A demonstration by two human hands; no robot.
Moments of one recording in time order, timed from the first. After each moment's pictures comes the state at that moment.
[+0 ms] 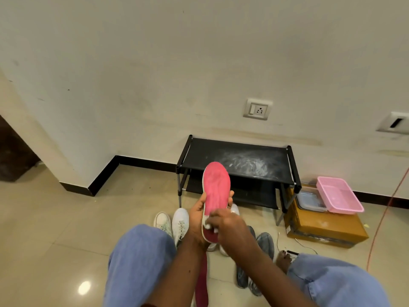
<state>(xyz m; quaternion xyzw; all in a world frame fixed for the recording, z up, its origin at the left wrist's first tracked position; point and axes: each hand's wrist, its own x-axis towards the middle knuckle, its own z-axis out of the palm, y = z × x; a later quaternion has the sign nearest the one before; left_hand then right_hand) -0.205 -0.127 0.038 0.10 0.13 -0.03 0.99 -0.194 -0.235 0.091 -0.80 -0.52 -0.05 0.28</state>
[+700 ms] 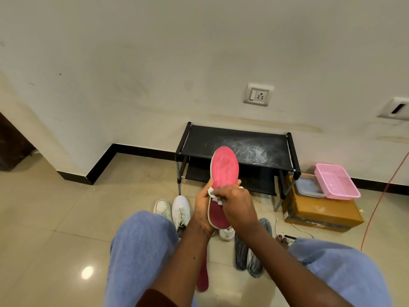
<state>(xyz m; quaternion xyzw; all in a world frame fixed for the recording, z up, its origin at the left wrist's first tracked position) -0.203 -0.136 0.041 0.11 0.15 -0.06 0.98 -0.181 -0.223 0.100 -0.88 -0.36 -0.01 0.31</state>
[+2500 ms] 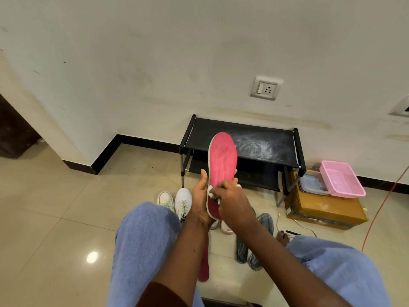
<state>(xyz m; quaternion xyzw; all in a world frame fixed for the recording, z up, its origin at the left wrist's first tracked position) -0.209 -0.126 0.047 0.15 0.15 0.00 0.98 -0.190 -0.216 0.096 -0.86 -0.44 0.00 0.24</state>
